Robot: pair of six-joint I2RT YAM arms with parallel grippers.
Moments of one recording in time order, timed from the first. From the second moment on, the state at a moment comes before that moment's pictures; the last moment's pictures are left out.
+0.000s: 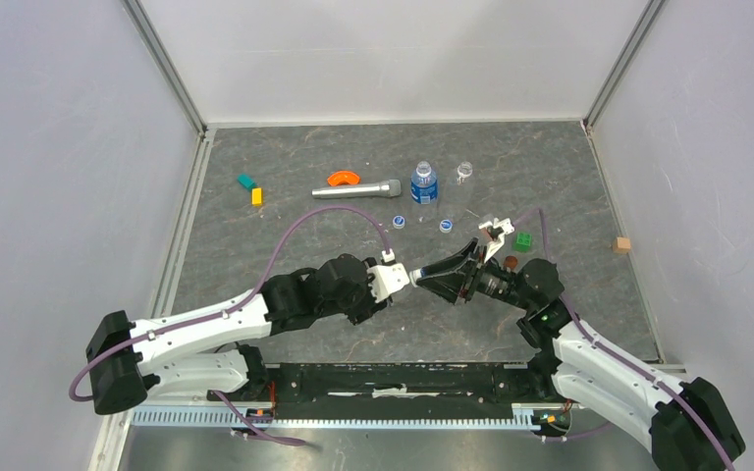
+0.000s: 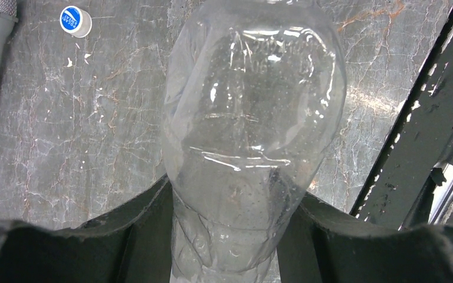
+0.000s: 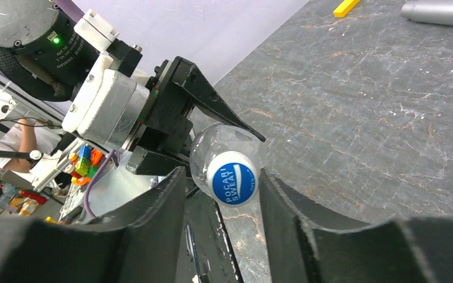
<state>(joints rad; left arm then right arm) -1.10 1.07 0.75 -0.39 -0.11 0.20 0.59 0.79 0.24 0.67 -0.59 0.69</state>
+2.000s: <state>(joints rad) -1.10 1.03 0.74 -0.44 -0.13 0.19 0.59 0.58 0.29 0.38 -0.62 0.28</state>
